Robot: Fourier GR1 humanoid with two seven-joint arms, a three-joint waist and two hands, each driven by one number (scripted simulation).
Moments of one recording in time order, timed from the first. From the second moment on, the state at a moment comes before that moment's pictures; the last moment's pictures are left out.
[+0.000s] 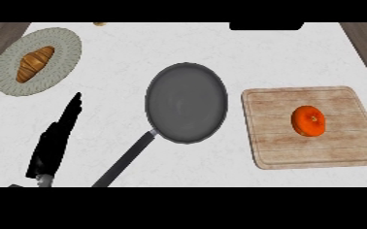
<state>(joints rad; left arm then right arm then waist) -0.01 0.57 -0.37 -1.50 0.22 0.38 0.04 -0.16 -1.01 0.01 -1.33 -0.29 0.18 0.28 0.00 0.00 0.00</state>
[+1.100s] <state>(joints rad) 0.05 0.54 -0.30 -1.56 0.16 0.30 0.06 -0.55 -0.86 0.22 -1.34 -0.24 0.56 0.81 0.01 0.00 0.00</state>
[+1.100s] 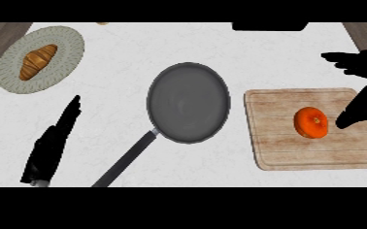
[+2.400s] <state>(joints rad) 0.03 0.44 -0.24 -1.57 0.06 0.25 0.12 -0.56 -0.71 0.33 -1.27 -0.11 0.64 0.92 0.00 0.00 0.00</state>
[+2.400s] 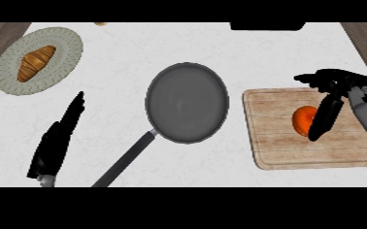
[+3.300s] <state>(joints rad) 0.06 0.38 -0.16 -1.59 -0.02 0.18 0.14 -0.47 -0.59 0.27 -1.19 0.11 0.67 0.85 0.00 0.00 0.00</state>
